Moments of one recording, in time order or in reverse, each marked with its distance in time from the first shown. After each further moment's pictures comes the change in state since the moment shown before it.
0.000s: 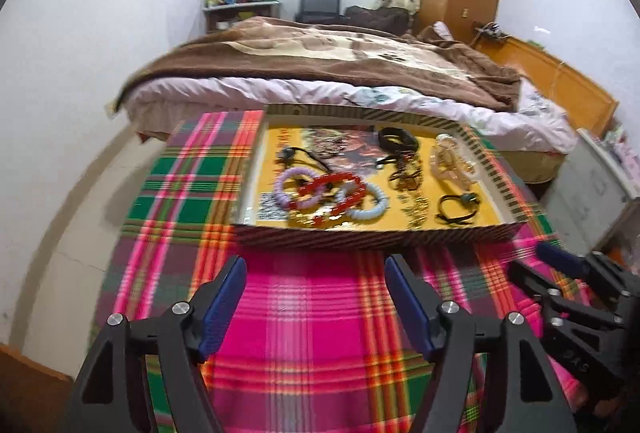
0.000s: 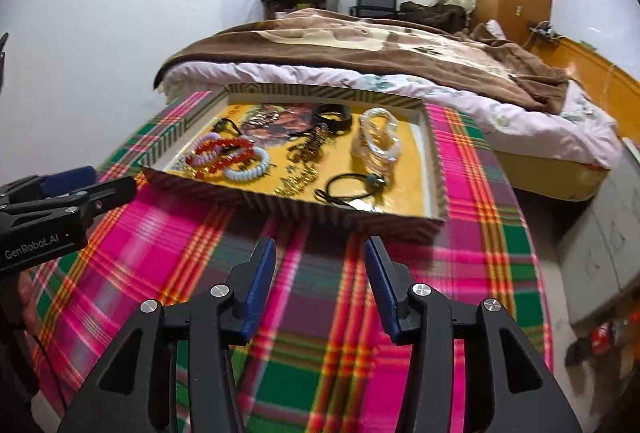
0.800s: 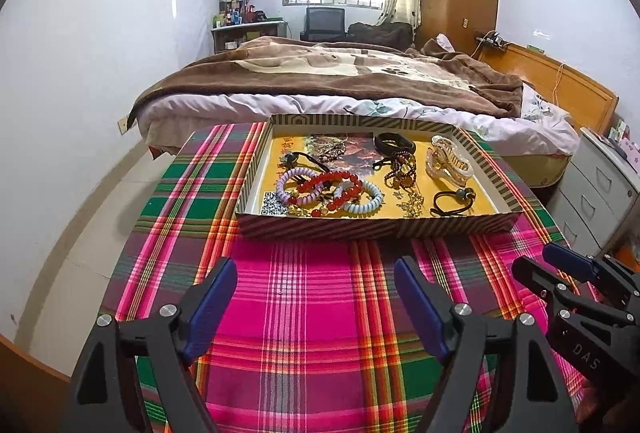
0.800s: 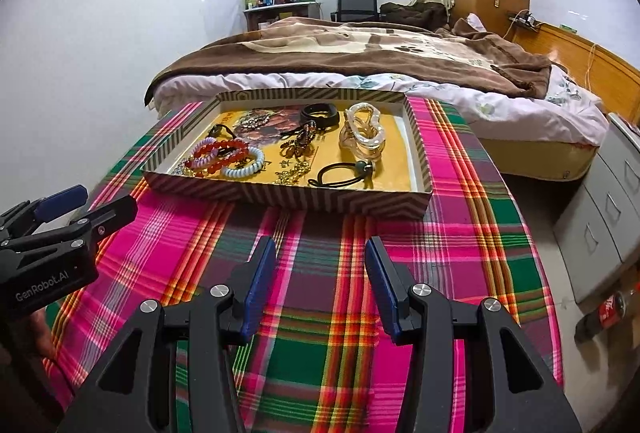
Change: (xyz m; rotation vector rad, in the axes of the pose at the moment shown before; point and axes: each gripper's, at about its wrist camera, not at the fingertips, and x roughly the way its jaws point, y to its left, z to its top) left arm -0.017 -0.012 -0.022 0.010 -0.066 0.019; right arm -0.014 0.000 -0.016 0.077 -0.028 -0.011
